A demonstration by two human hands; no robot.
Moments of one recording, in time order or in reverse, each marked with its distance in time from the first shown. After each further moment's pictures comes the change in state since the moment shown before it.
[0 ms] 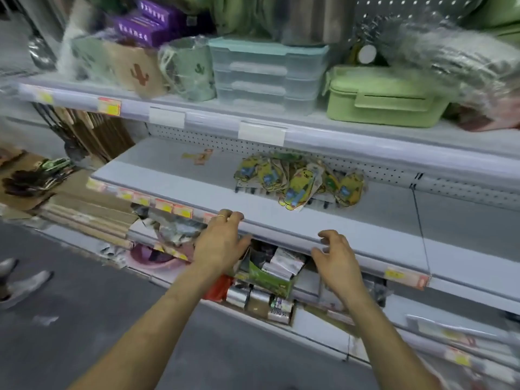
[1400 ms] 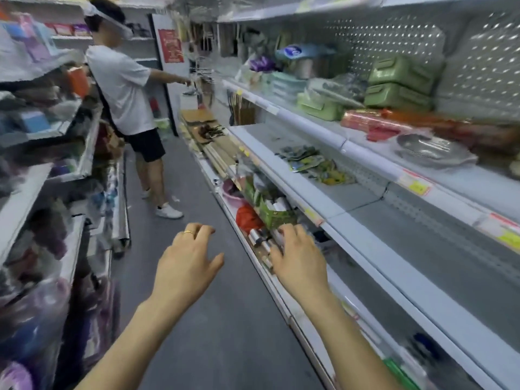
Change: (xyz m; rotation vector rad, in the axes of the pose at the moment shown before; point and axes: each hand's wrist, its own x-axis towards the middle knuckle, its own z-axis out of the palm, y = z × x) left_hand -0.505 0.623 0.087 0.229 0.496 -0.730; right_hand -0.298 0.271 -0.441 -0.224 -0.300 -0.948
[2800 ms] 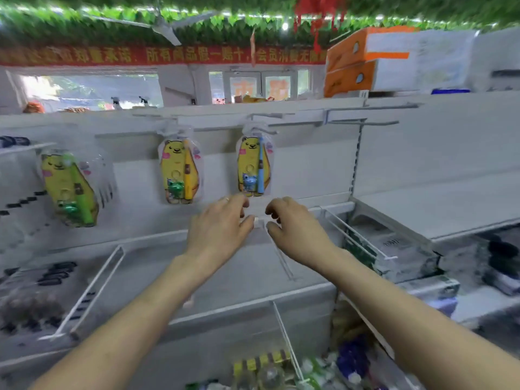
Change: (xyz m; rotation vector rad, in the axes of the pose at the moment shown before) left_hand -1.142 0.262 -0.523 0.806 0.611 -1.374; right_hand -1.020 -0.365 -0.353 0.803 -0.687 -1.787
